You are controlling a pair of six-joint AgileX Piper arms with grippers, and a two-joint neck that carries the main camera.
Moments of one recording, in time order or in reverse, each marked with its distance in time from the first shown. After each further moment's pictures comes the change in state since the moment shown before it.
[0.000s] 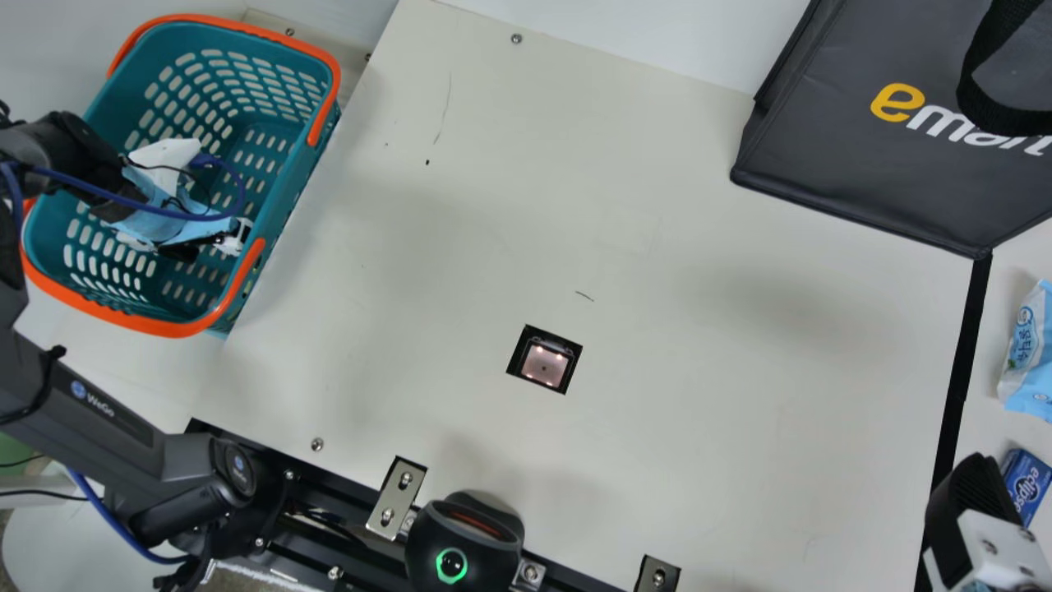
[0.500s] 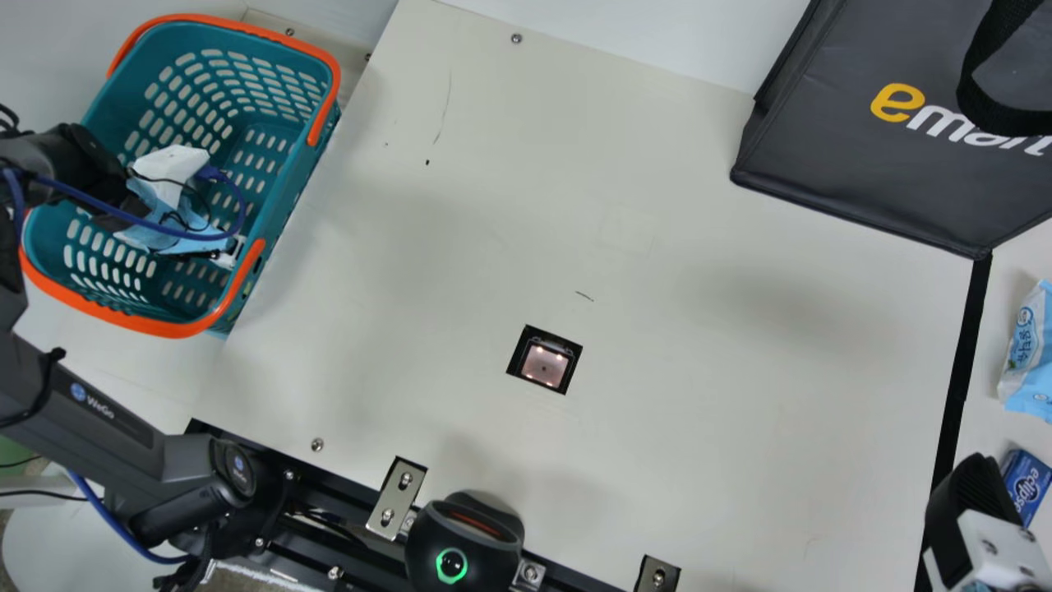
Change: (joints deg) left arm 0.1 -0.5 2.7 2.7 -4.7 6.0; right arm 0.0 0.0 0.0 0.0 0.0 0.0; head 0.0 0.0
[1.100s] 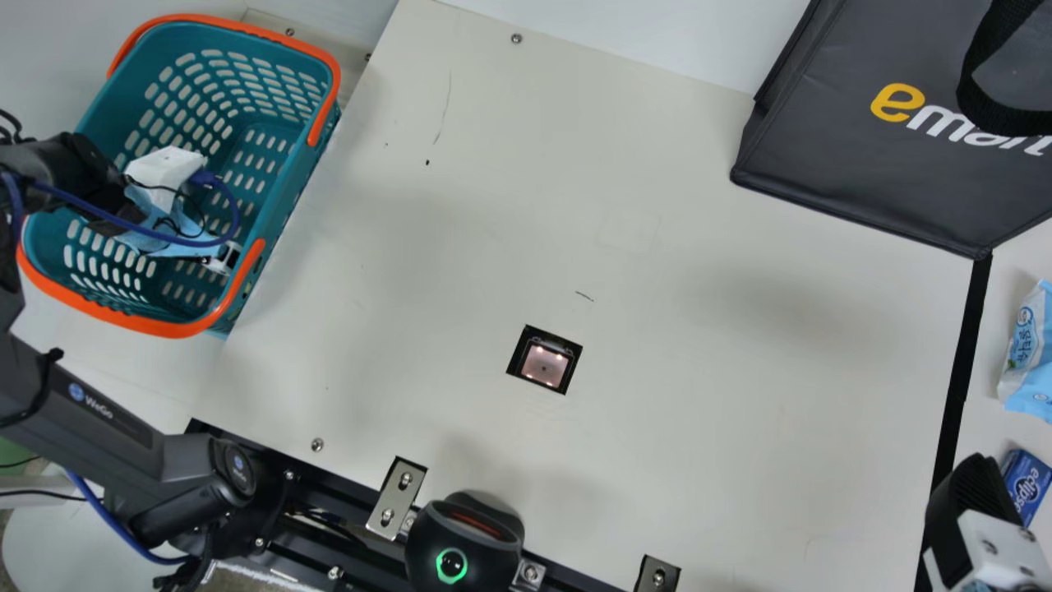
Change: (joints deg) left arm 0.9 -0.3 1.3 5.0 -6.5 -0.2; right arm 0.0 0.0 0.0 0.0 0.0 0.0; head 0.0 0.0
